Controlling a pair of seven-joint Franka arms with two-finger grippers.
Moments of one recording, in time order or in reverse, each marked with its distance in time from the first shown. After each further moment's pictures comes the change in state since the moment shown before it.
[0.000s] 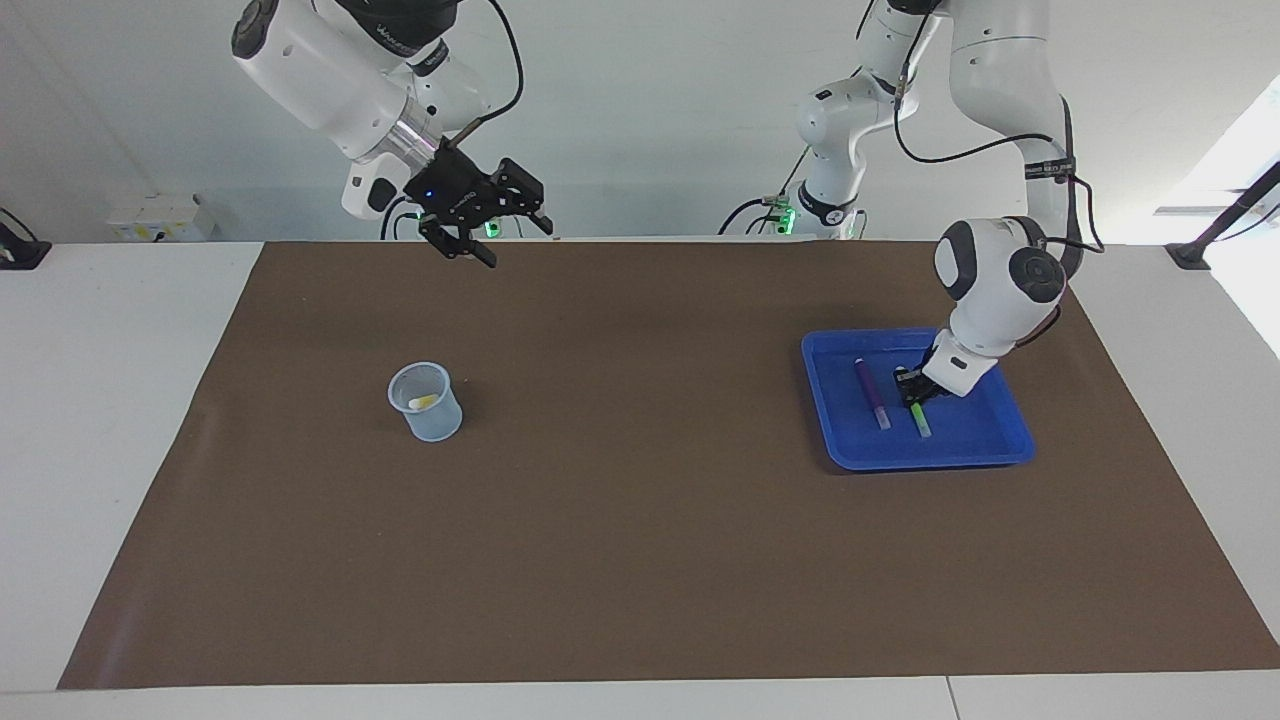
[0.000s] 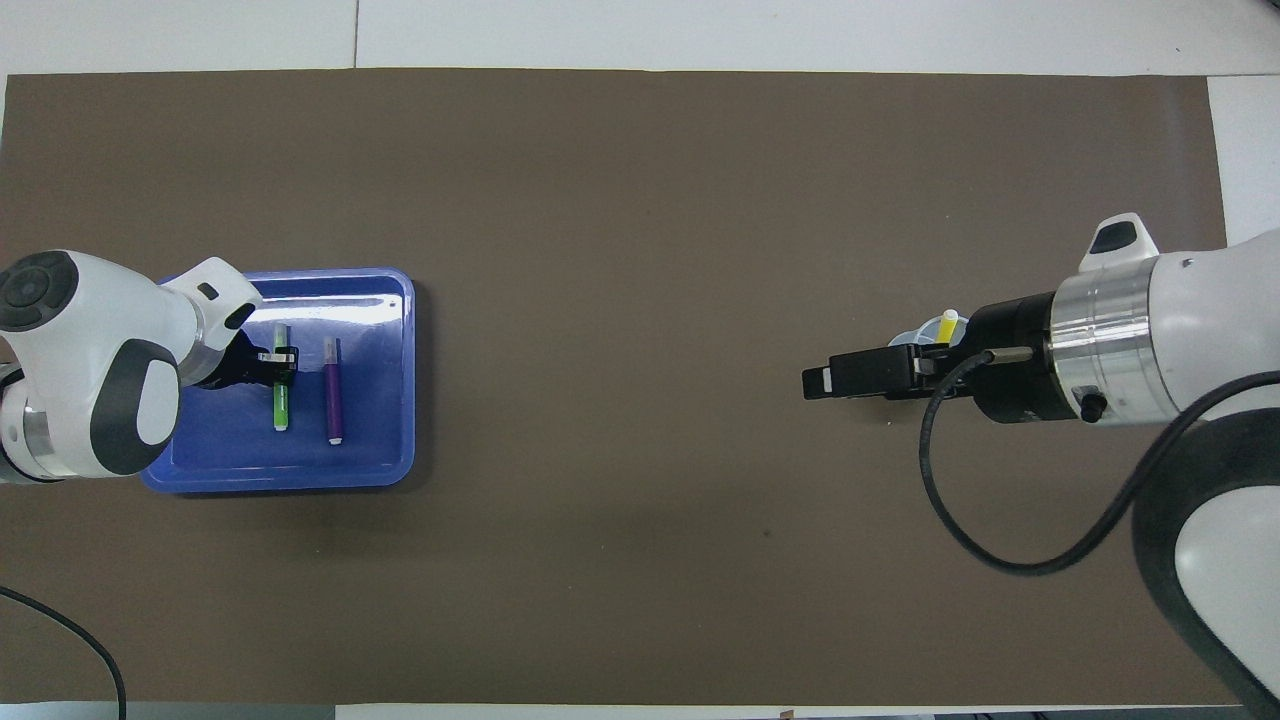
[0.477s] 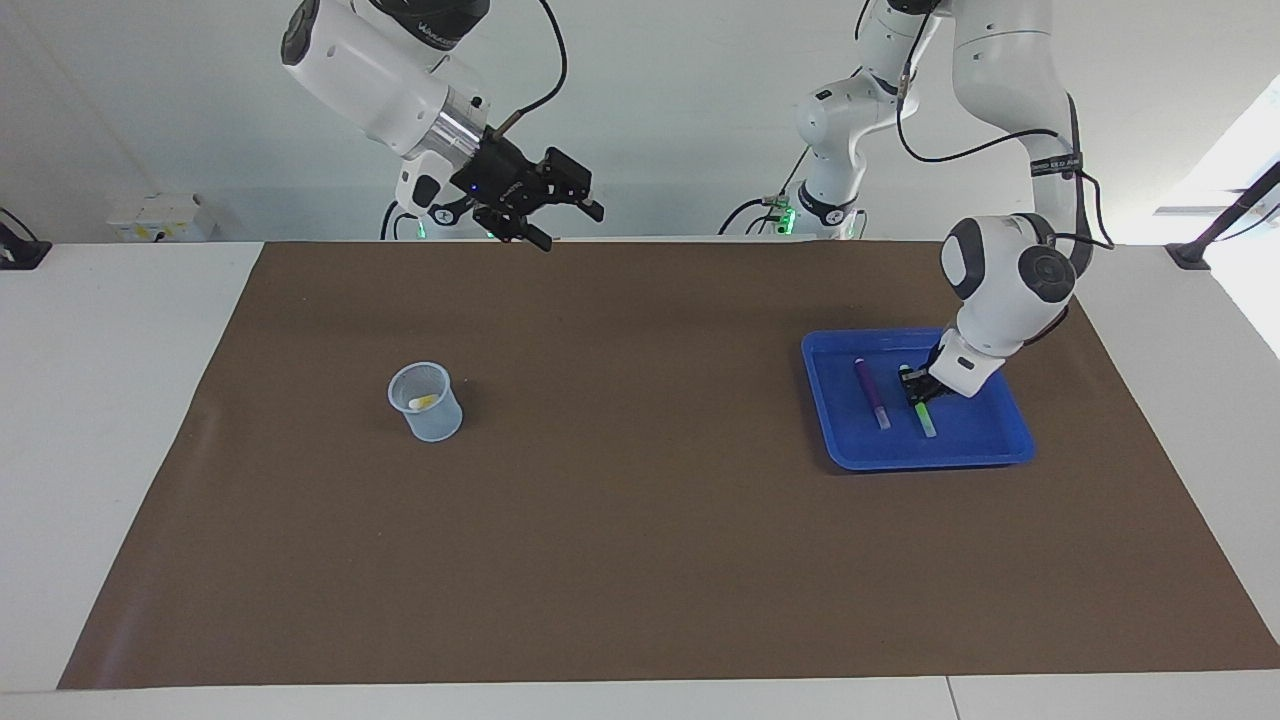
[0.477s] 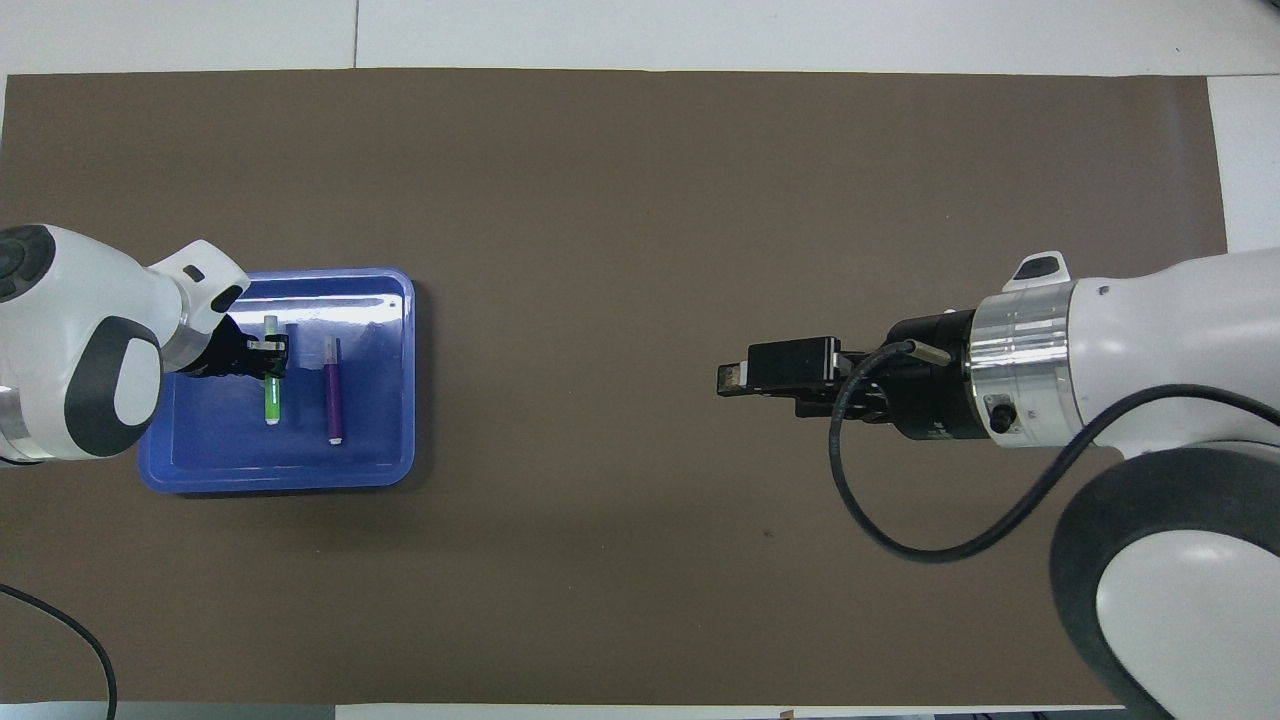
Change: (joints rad) left arm -0.001 0.002 -0.003 0.093 -0.023 -0.127 -0.028; right arm 0.073 -0.011 0.018 -0.055 0.138 0.144 0.131
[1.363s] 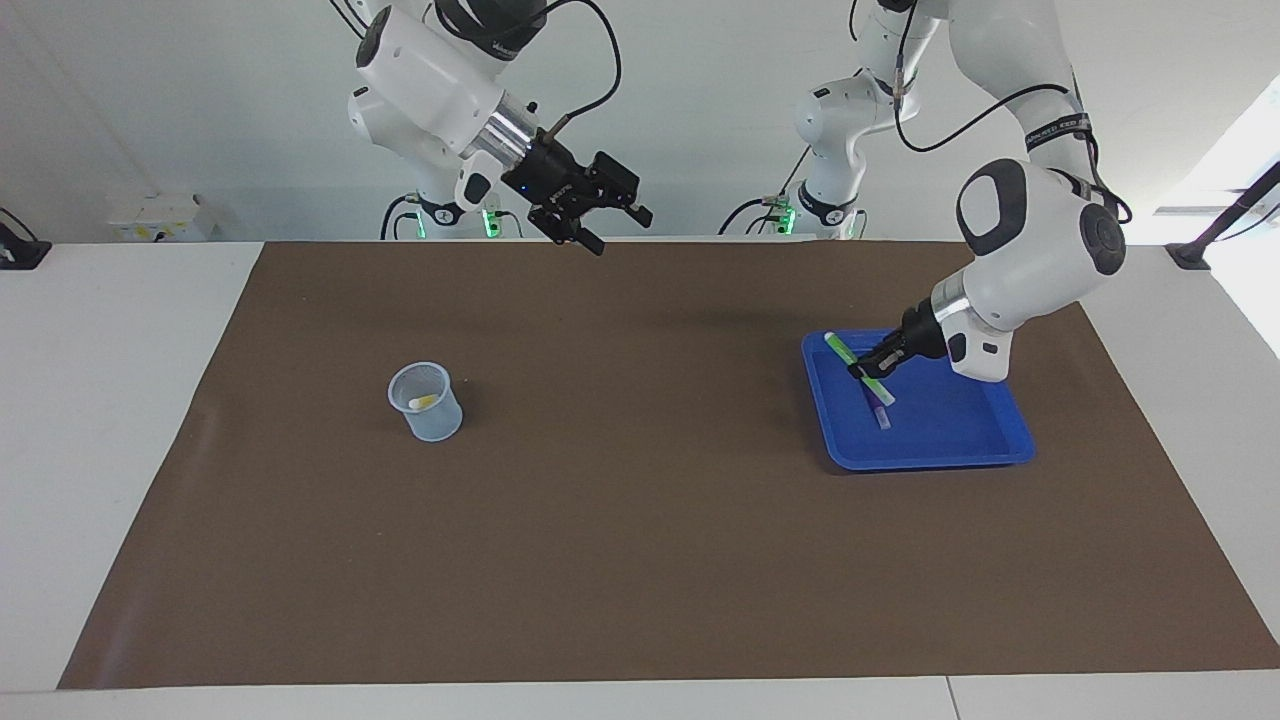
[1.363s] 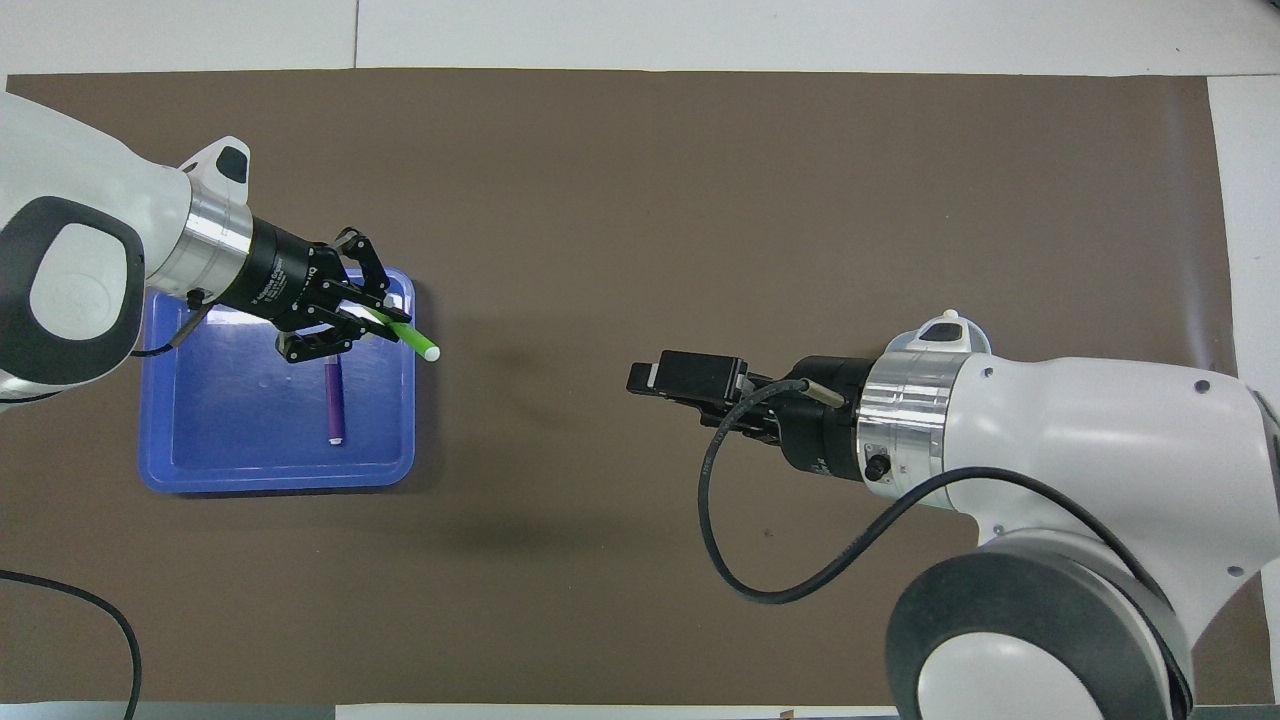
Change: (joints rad) left arm -0.083 -0.013 -0.111 0.313 -0.550 -0.348 -0.968; right arm 0.174 -0.034 0.001 -0.140 0.136 0.377 0.094
